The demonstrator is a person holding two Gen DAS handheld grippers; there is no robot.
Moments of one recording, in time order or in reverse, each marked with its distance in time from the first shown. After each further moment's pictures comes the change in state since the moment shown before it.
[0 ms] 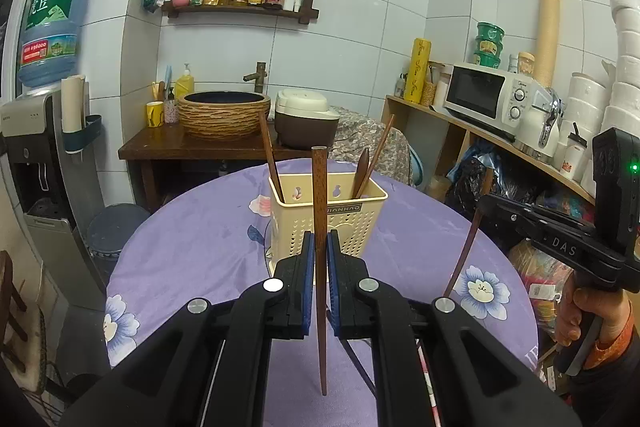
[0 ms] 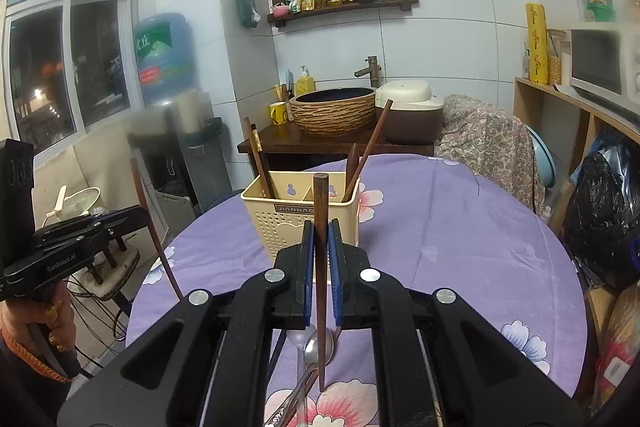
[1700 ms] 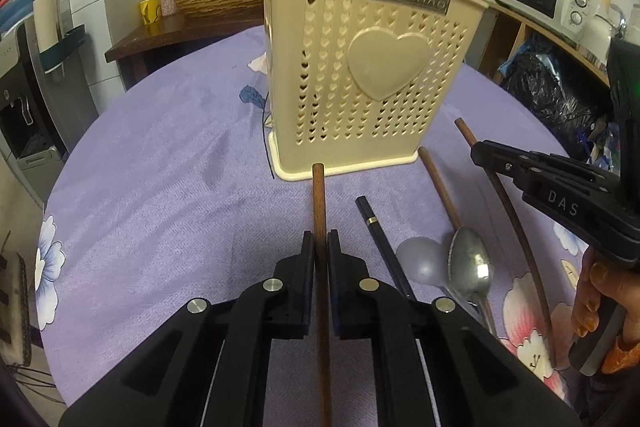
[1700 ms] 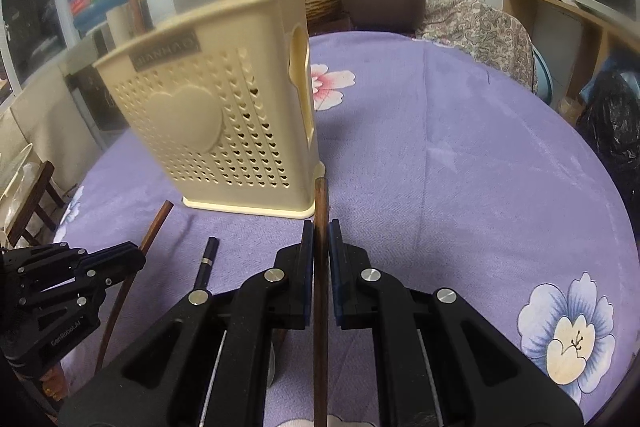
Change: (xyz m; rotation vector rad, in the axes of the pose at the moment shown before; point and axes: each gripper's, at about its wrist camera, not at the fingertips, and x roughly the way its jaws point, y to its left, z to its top) left arm 0.137 0.008 -0.077 -0.007 0.388 0.098; right arm 0.160 -0.033 -0.078 0.067 0.311 -0.126
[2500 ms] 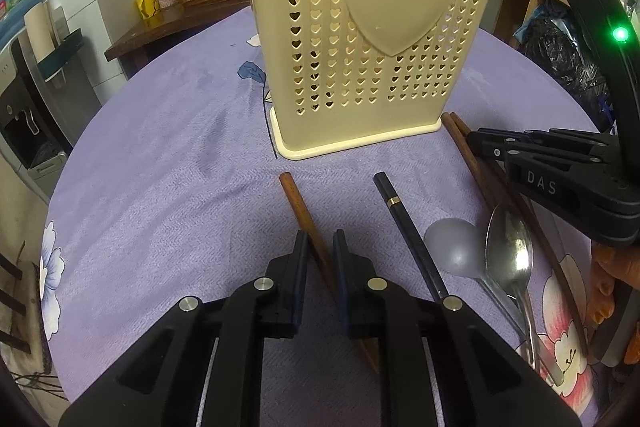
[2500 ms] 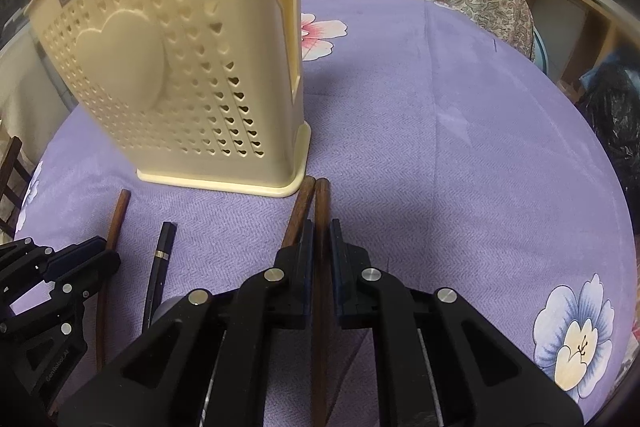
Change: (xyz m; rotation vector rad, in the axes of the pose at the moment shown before) left arm 0.032 -0.005 -0.002 0.066 0.095 0.082; right arm 0.046 0.000 -0.001 -0.026 0.168 -0.094
